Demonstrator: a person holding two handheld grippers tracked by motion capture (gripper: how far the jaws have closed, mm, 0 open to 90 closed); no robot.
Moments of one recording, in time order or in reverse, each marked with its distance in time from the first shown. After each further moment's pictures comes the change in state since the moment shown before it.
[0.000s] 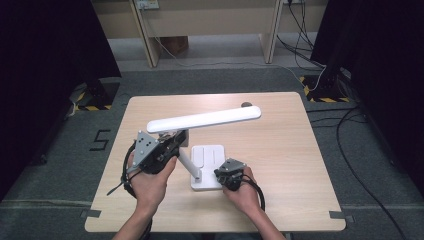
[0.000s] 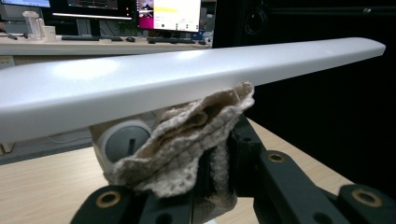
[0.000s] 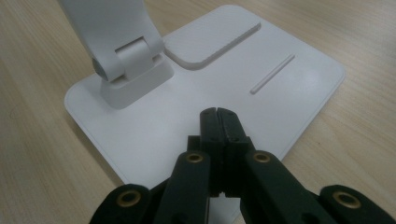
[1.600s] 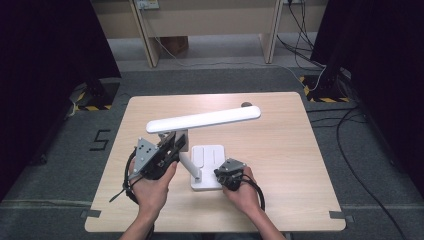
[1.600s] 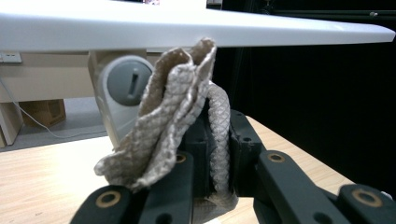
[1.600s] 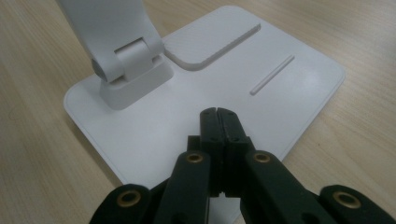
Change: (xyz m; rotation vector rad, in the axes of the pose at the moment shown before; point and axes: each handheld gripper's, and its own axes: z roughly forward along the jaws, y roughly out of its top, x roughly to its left) left arm -0.001 -0.017 -0.003 -0.001 0.021 -0.017; right arm 0.000 0.000 0.000 -0.002 0.000 -0.003
